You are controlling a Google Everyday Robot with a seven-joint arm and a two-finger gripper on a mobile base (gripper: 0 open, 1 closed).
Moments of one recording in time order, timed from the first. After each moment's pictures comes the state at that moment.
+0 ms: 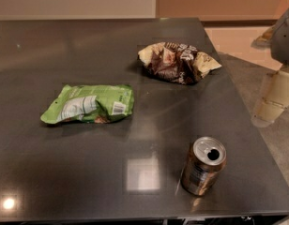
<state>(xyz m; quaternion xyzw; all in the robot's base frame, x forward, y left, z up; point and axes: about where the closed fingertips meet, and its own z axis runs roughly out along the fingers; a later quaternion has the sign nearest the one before) 0.438 -0.217 0.976 -0.60 0.78 -0.03 0.16</state>
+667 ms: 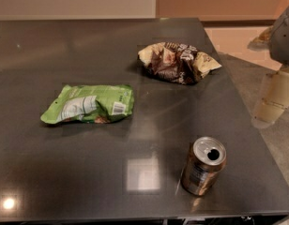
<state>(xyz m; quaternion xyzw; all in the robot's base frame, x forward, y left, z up) 0.435 -0.211 0.976 -0.62 0.77 -0.02 0.16</state>
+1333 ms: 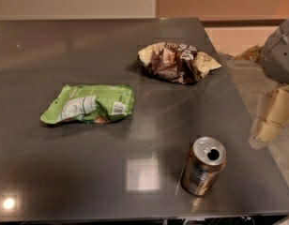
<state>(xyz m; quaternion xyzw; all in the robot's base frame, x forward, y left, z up) 0.408 -0.182 0.956 -0.67 0.71 0.08 0.18</state>
